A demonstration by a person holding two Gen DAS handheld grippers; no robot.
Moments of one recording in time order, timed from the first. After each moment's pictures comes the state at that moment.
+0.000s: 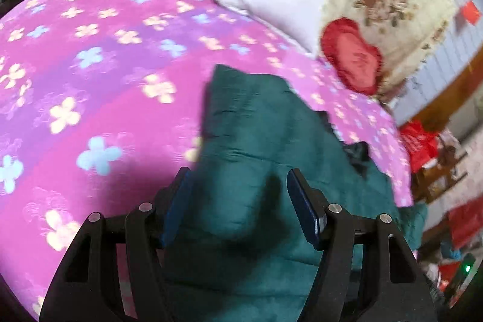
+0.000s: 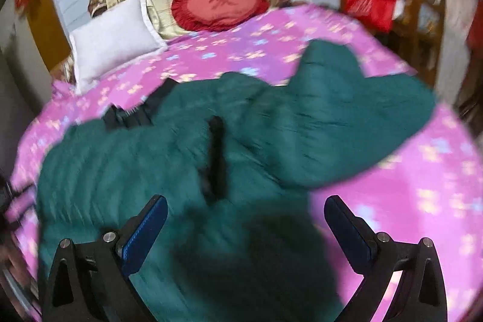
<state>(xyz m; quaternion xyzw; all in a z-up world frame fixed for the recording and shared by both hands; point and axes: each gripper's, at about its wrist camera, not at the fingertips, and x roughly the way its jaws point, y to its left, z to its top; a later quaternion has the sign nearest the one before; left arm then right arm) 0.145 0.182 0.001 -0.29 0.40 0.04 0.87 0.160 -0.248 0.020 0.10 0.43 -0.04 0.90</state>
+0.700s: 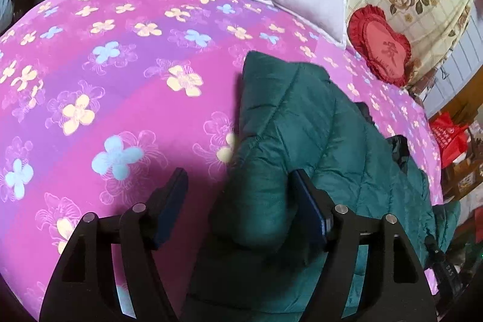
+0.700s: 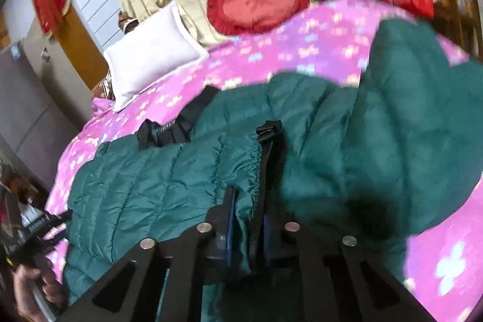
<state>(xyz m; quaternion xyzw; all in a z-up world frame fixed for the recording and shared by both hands) 0.154 0.177 -0.015 -0.25 0.42 0.09 0.87 0.195 -0.234 -0.010 0.14 0.38 0.07 0.91</state>
